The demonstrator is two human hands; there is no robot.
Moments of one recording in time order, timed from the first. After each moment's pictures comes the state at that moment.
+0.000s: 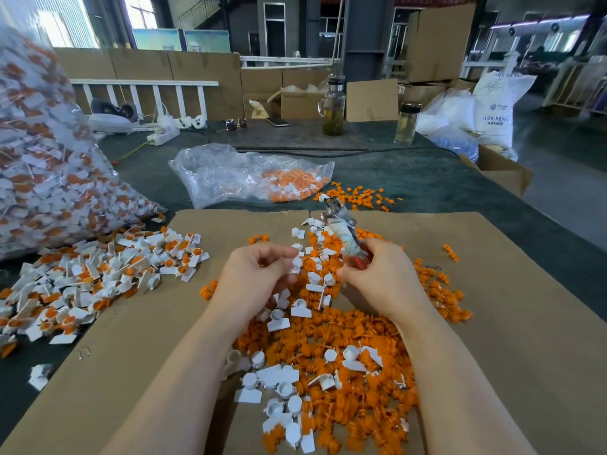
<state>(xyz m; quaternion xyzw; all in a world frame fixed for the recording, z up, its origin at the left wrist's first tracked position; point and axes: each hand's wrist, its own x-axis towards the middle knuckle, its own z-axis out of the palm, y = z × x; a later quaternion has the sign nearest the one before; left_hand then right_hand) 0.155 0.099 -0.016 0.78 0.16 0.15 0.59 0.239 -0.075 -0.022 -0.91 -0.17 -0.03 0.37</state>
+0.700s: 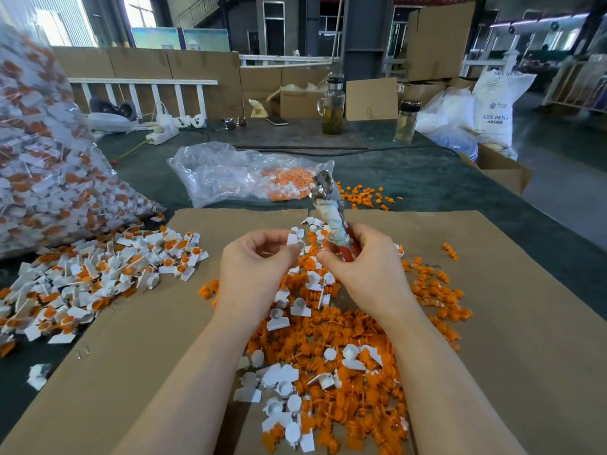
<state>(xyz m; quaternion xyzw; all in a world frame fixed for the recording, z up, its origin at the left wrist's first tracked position) 0.155 0.083 -0.012 0.72 0.17 0.27 0.61 0.217 -0.060 -0.009 -0.83 -0.24 -0.09 0.50</state>
